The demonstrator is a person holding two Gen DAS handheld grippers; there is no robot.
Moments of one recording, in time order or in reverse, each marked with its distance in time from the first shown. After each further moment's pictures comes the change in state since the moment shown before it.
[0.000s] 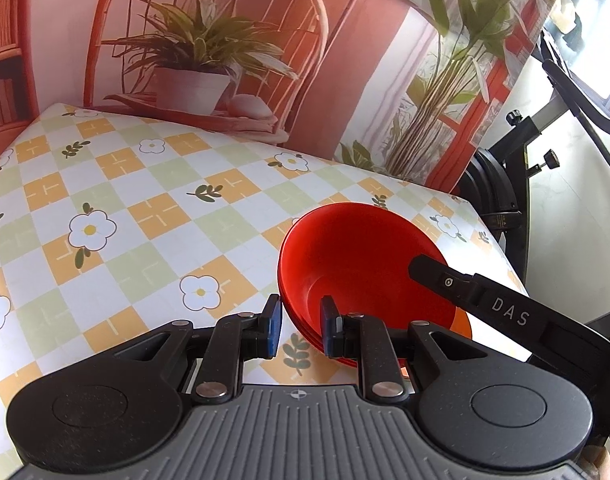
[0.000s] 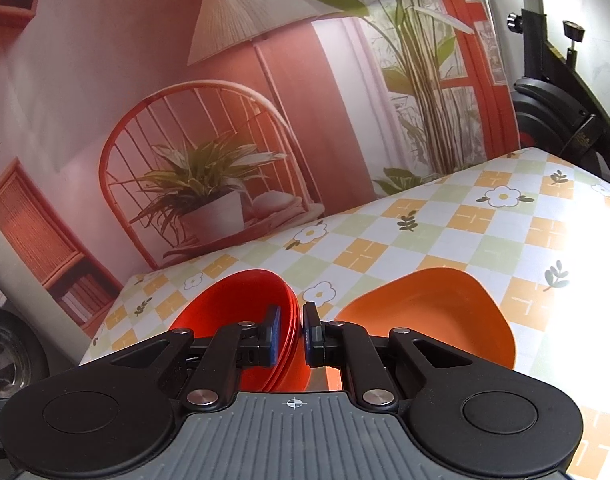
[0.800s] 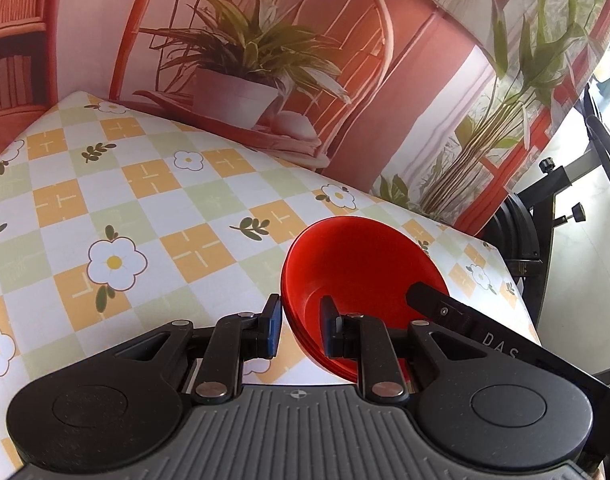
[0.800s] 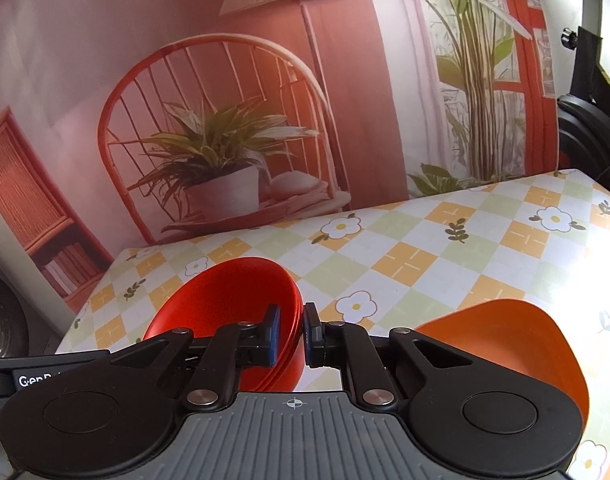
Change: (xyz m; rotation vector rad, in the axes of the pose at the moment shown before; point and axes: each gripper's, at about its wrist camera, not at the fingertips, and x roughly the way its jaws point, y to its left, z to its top) left arm 0.027 0.050 0.036 -0.121 -0.035 0.013; right arm 0.073 0.047 0.009 -0.119 0.073 -0.018
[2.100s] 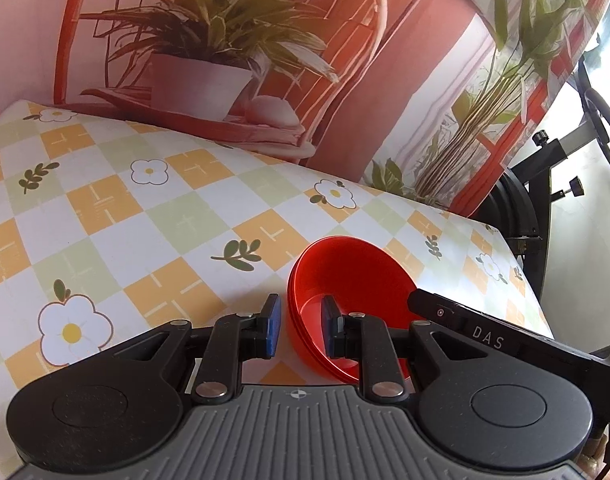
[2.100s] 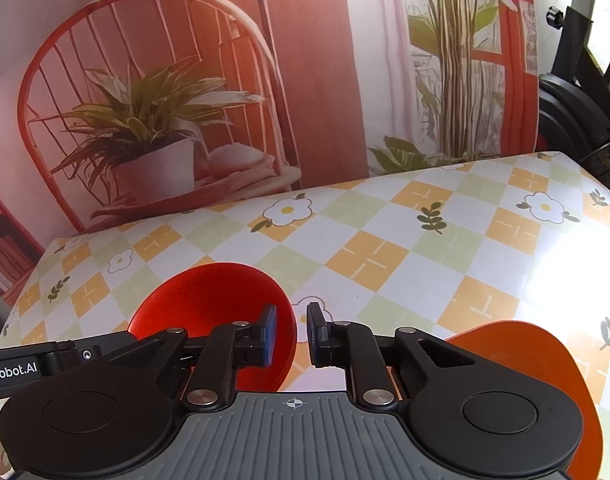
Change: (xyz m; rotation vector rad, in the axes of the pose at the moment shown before) left arm 0.075 0.012 0.037 0.077 0.067 -0.082; right arm 0.081 -0.022 0.010 0.012 0.090 -0.160
